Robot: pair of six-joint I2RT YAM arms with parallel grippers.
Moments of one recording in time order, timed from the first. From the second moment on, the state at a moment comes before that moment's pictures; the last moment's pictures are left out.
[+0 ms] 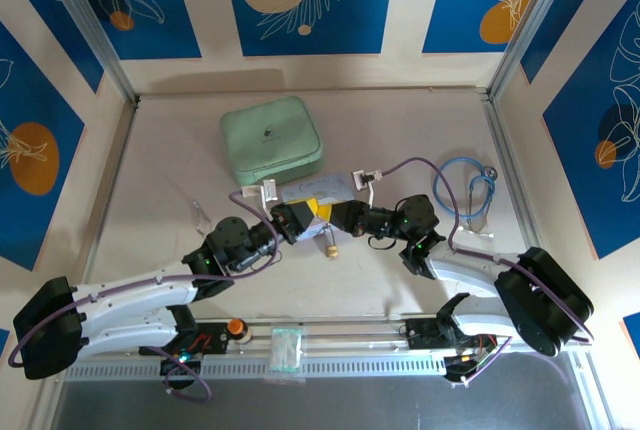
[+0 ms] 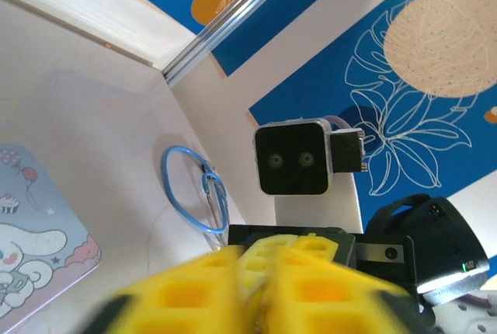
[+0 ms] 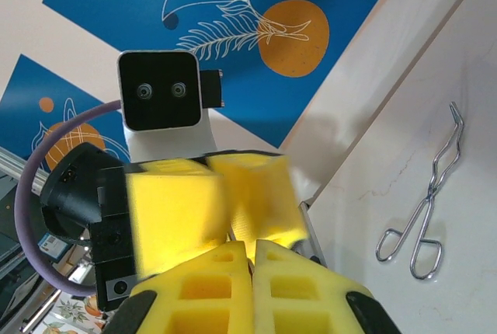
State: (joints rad) left arm -1.01 1.01 0.46 0.58 -0.13 -0.88; right arm 0.66 1.24 0.37 1.05 -0.72 1.13
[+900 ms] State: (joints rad) left arm -1.10 1.20 0.57 0.11 -0.18 -0.92; right arm 0.53 0.69 0.25 0.09 -0.40 1.00
